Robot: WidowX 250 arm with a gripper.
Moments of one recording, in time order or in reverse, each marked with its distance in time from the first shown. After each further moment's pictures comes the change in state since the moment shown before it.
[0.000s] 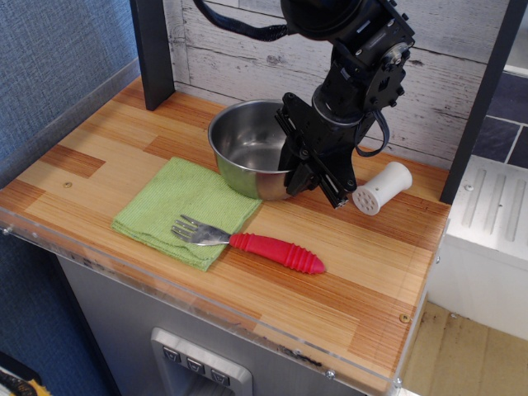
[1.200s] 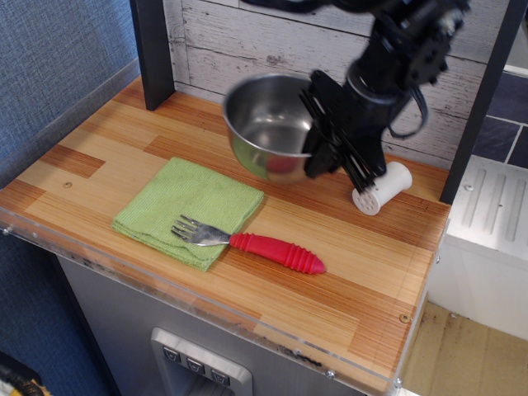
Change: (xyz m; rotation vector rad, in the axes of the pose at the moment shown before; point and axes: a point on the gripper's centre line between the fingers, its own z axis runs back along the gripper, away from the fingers) arm 0.001 0.004 0.042 0.037 0.000 -0.003
